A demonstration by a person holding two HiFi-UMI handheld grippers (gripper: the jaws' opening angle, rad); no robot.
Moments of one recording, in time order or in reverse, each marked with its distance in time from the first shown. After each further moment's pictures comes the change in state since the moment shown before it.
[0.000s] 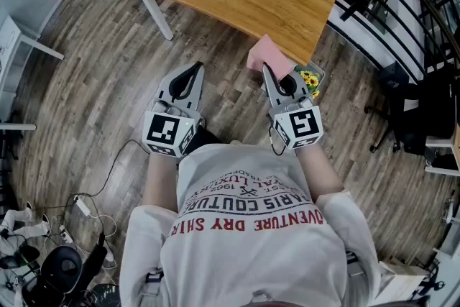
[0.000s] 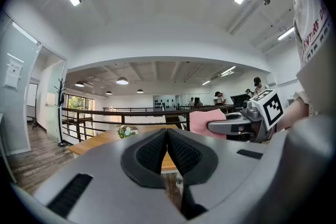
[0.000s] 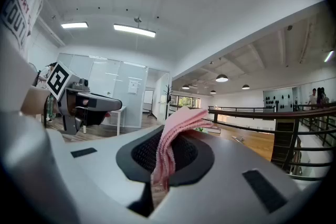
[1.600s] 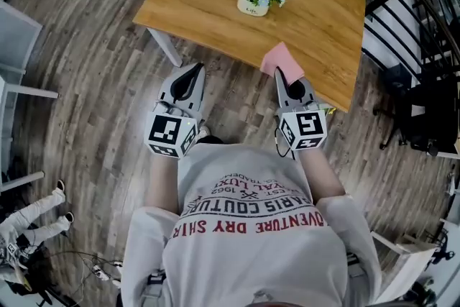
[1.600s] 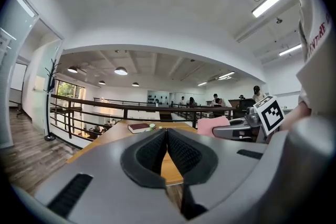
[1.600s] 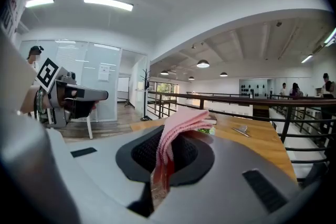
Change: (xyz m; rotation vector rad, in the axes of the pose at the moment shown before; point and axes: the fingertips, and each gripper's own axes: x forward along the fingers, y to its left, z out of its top) left arm 0.110 0.308 -0.026 -0.084 0.039 -0.131; right arm 0.286 -0.003 -0.012 0.080 0.164 -0.266
